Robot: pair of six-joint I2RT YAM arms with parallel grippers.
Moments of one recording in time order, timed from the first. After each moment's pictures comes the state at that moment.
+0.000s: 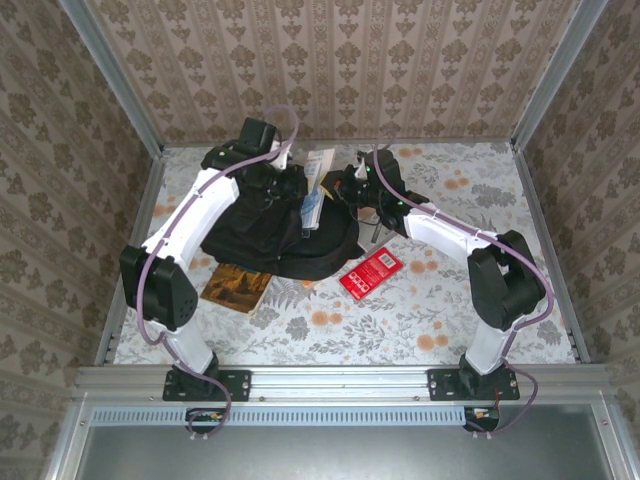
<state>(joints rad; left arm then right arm) -0.45 1.74 1.71 -0.92 0.43 -0.41 0.49 1.77 1.28 0.15 -0.40 1.25</state>
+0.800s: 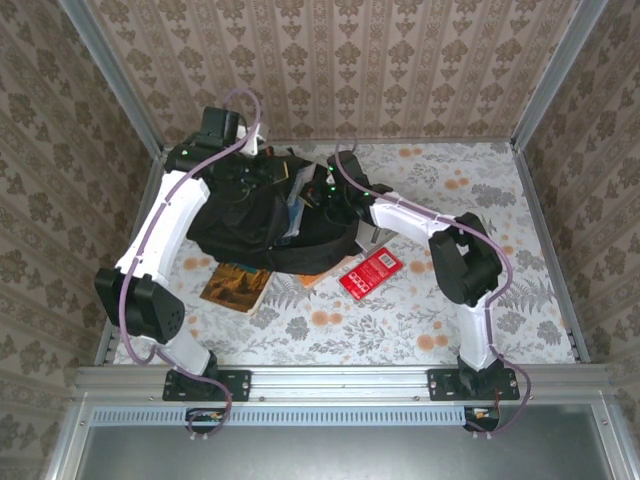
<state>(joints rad) -0.34 1.64 1.75 -0.92 0.54 -0.48 0.58 2.07 1.59 -0.08 -0.32 1.19</state>
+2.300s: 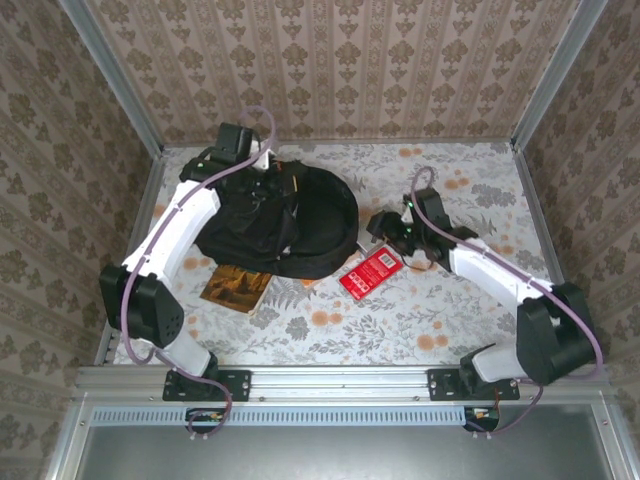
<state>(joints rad) -0.39 1.60 1.57 -0.80 0.50 -0.49 0.33 1.35 0.81 -0.20 -0.32 0.91</state>
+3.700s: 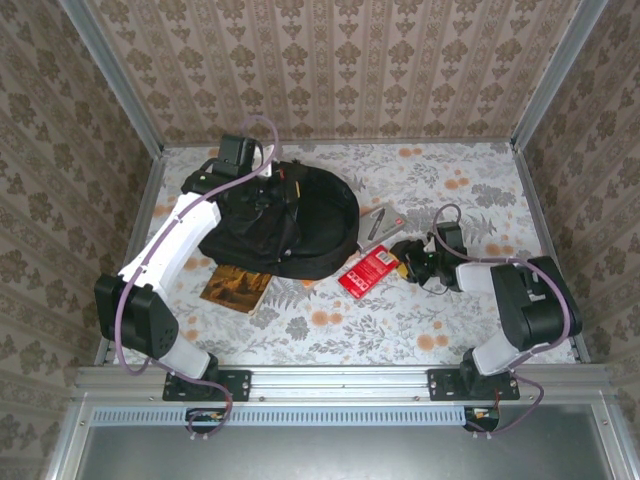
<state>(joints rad) -0.42 1.53 1.45 -0.70 0.48 -0.50 0.14 1.59 0.51 0.28 -0.55 1.16</state>
